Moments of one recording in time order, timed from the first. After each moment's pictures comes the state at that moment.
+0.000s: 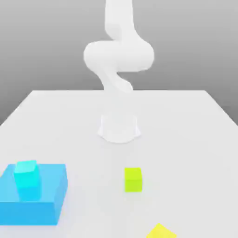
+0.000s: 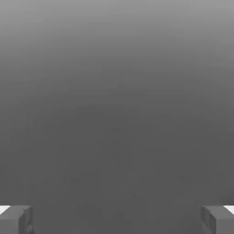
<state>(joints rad) 0.03 -0.71 0.01 -2.27 0.00 2.31 0.77</state>
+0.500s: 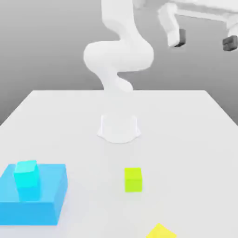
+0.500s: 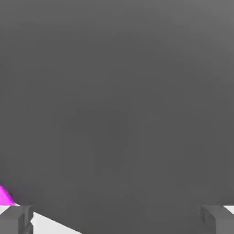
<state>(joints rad) 0.16 -0.16 0.10 -2.12 -0.04 2.38 0.56</state>
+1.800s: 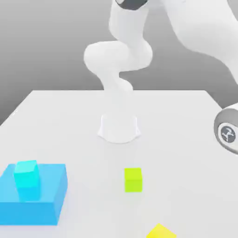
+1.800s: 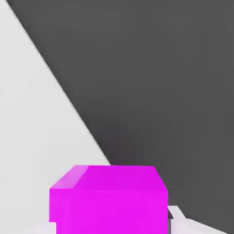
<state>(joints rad) 0.27 0.47 0.10 -2.01 -0.13 2.47 0.44</state>
